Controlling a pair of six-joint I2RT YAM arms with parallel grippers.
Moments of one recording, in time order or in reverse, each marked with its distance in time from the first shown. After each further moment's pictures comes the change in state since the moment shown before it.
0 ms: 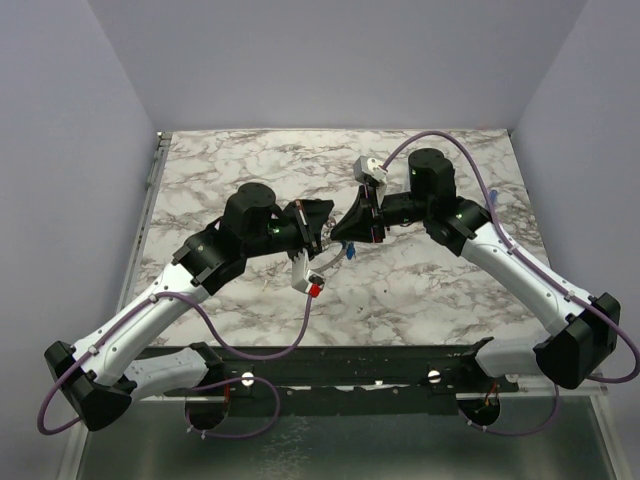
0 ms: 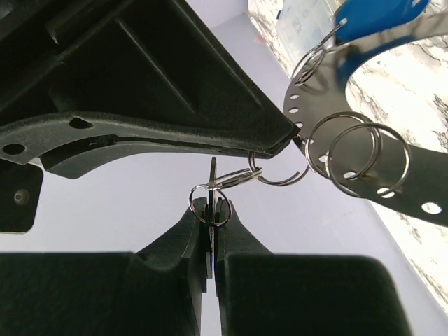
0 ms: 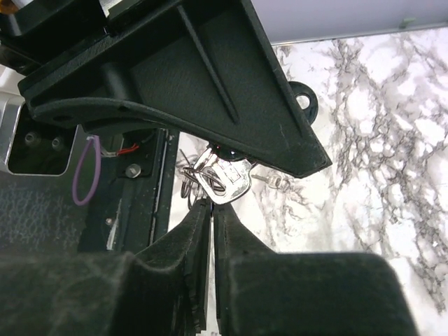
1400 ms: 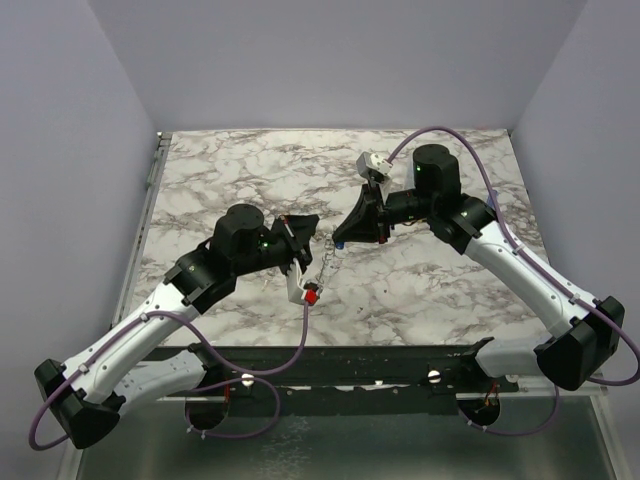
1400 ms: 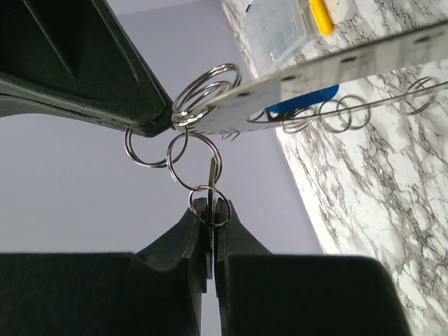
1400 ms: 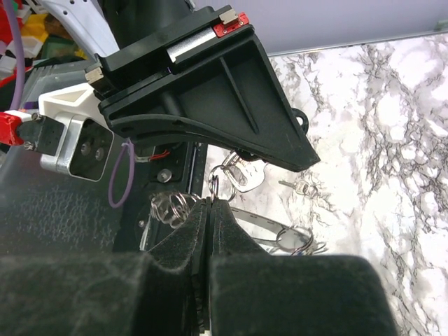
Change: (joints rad) left arm 0.000 -0.129 -0.166 0.048 -0.051 -0.244; right arm -0.008 -0.010 0.038 -0.032 -0.072 0.080
